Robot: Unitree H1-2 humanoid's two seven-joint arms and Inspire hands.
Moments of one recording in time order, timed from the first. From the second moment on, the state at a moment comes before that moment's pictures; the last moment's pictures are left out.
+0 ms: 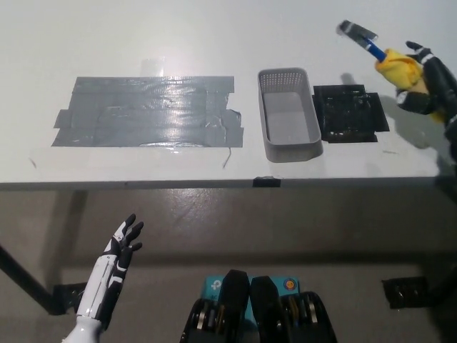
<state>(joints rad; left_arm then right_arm) 0.03 0.16 -0.04 0.03 0.11 -0.22 -0.03 -0.88 -0.41 0.09 0.74 -0.38 0.15 0.13</state>
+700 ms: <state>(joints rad) 0.02 0.16 -0.04 0.03 0.12 -0.22 -0.03 -0.90 -0.56 0.21 0.70 -0.32 0.31 0.61</state>
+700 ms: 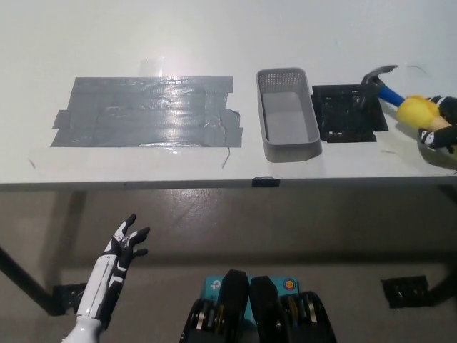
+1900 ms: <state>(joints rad) 0.00 0.20 -0.06 0.03 0.18 -0.23 -0.04 -1.10 -0.67 0.29 0.56 -0.26 0.40 0.97</state>
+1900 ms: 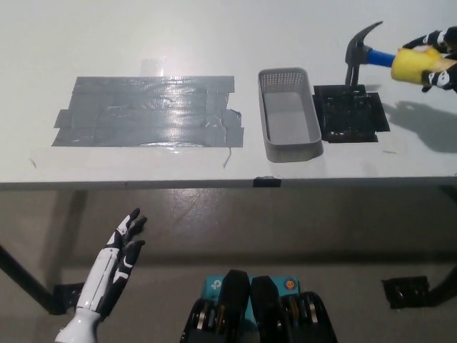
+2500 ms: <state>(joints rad) 0.00 0.20 -0.06 0.03 0.18 -0.23 -0.04 -1.09 -0.65 0.14 0.48 -0.24 0.41 0.90</state>
